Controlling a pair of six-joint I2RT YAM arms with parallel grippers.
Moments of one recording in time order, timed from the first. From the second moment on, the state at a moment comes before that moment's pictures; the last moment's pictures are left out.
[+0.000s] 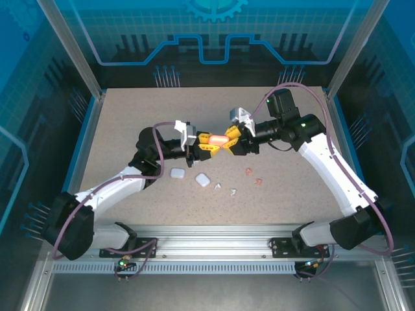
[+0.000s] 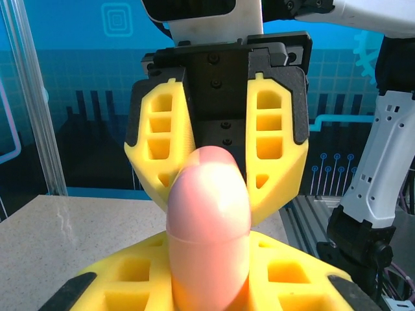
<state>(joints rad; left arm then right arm) -0.50 1.30 0.76 0.72 0.91 -0.13 0.43 1.38 1.48 -0.90 -0.92 -0.61</state>
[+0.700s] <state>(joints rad) -0.50 1.30 0.72 0.71 0.89 -0.11 0.50 1.28 1.41 -0.79 -0.70 -0.58</state>
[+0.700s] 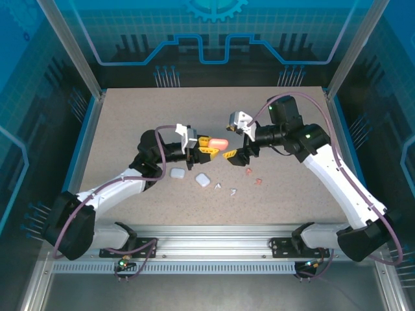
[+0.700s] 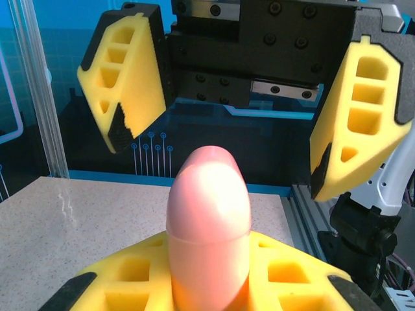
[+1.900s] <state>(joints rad) -0.50 1.30 0.72 0.68 0.87 -0.11 0.51 1.36 1.53 -0.78 -0.57 -0.55</state>
